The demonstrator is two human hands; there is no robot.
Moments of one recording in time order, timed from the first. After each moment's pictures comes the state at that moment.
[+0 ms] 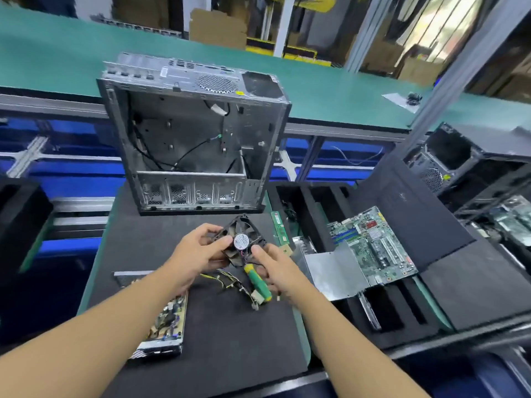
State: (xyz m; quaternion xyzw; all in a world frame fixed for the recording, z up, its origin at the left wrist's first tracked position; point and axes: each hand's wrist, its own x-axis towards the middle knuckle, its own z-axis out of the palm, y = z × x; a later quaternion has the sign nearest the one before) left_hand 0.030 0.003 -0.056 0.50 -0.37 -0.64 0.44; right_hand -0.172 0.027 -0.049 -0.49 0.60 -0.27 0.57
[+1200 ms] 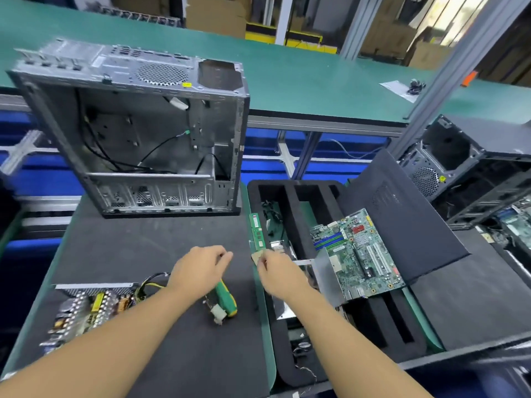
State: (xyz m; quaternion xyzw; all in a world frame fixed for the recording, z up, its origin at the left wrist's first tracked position) left_hand -0.066 -0.020 -0.073 0.67 -0.69 -0.24 0.13; right_hand -0.261 -0.021 -0.064 -0.70 0.68 -0.04 0.24
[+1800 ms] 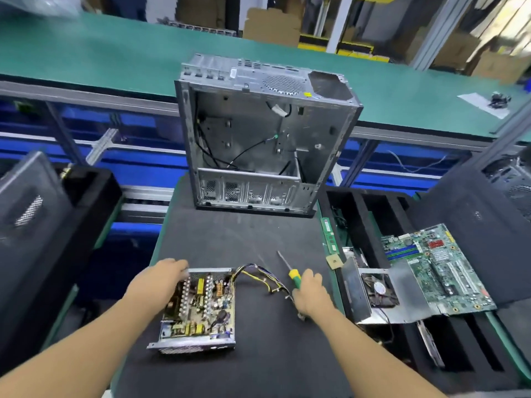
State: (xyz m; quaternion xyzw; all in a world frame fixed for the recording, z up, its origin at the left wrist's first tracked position) left_hand 0.190 0.043 -0.119 0.71 -0.69 -0.15 -0.05; right_hand -0.143 0.006 -0.137 -0.61 0.75 0.06 0.26
